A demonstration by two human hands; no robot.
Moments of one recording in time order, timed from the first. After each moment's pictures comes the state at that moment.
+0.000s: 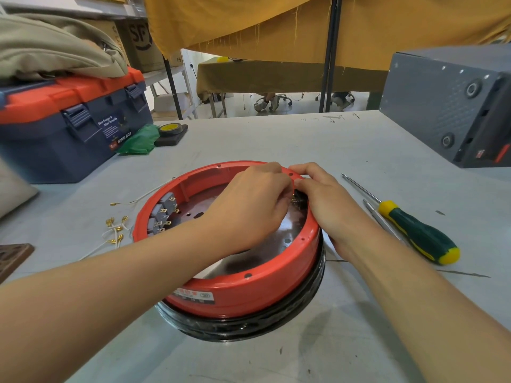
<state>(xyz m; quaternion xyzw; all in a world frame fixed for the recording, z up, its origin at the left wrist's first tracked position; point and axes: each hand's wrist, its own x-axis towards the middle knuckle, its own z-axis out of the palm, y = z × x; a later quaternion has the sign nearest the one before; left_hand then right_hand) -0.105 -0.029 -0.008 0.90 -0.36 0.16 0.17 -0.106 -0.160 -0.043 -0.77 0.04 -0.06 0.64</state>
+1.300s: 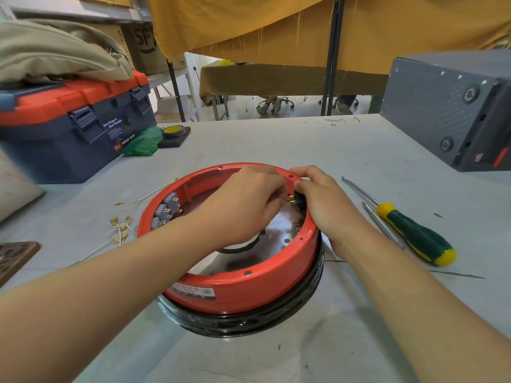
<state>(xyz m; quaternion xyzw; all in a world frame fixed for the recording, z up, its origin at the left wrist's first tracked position) -0.097 -0.020 -0.007 0.90 -0.39 0.15 0.15 -0.105 -0.160 -0.043 -0.77 0.04 -0.08 0.63</state>
